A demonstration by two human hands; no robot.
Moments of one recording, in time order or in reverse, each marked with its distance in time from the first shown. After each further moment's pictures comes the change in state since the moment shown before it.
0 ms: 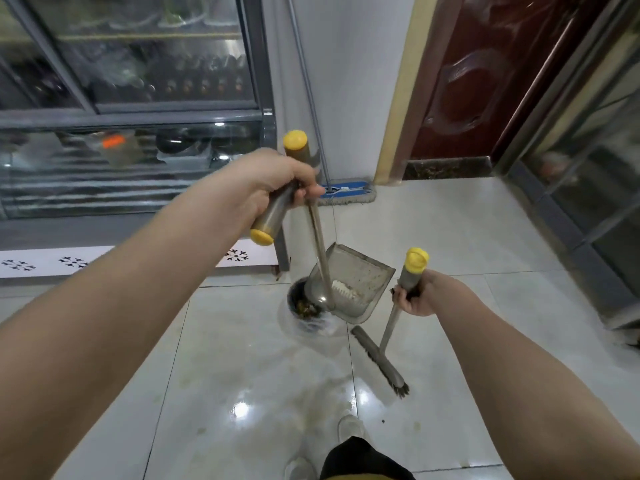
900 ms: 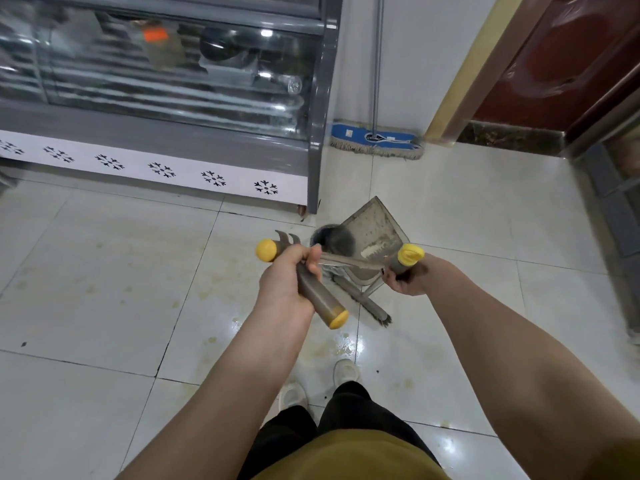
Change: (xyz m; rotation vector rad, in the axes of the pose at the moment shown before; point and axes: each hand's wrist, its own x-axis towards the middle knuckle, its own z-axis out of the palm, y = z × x) left_hand -0.045 -0.173 -0.003 -1.170 0.479 -0.298; right_hand 0.055 0.041 0.056 -0.158 -0.119 0.150
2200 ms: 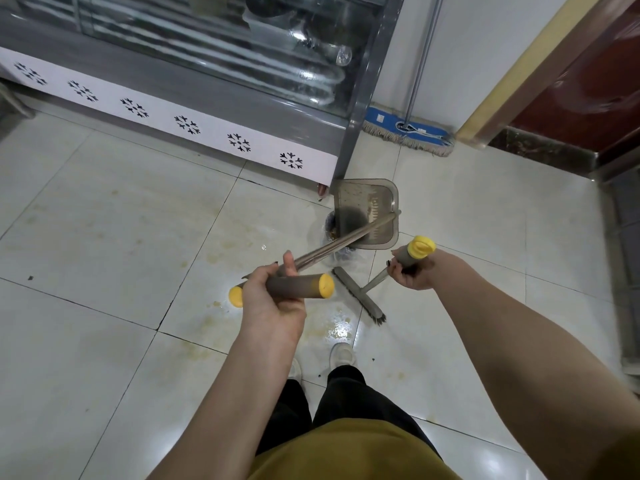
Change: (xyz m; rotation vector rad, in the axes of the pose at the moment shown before) left_hand 0.018 0.029 -0.085 -0.527 0.205 0.030; right_hand 0.025 0.018 0.045 -0.057 0.059 0.060
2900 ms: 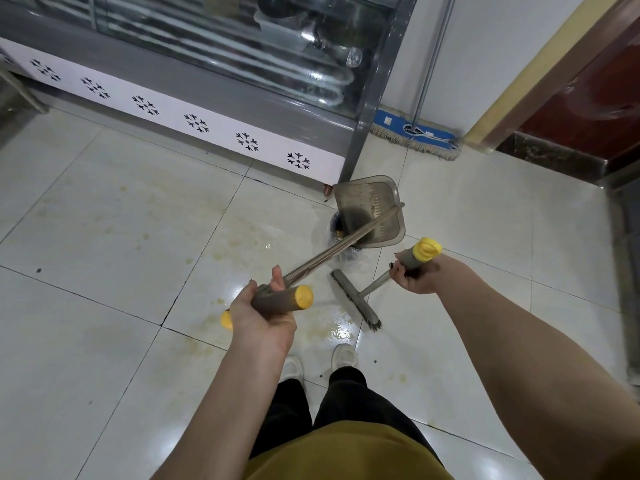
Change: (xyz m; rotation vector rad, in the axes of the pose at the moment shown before) left_hand 0.010 0.017 -0.028 -0.130 0.074 -0.025; right_hand 0.008 0.007 0.001 0.012 -0.017 0.007
